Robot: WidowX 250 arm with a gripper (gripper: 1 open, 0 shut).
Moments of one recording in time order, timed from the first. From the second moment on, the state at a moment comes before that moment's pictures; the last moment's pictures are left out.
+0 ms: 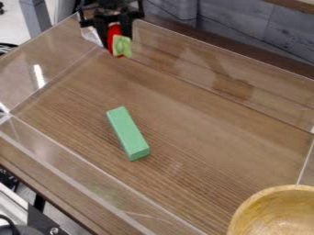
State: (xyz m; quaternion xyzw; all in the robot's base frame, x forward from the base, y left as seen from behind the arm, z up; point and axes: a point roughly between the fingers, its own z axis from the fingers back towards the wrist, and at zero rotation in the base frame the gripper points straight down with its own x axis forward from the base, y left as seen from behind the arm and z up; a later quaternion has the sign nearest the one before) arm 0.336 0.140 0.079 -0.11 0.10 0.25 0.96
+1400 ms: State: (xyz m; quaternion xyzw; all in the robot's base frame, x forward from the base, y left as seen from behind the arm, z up) arm 0.318 0.176 0.073 -0.09 0.13 0.14 0.98
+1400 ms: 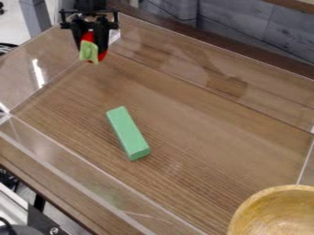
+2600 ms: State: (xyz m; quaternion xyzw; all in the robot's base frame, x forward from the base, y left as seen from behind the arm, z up) arm 0.290 0.144 0.062 -0.10 0.14 0.16 0.97
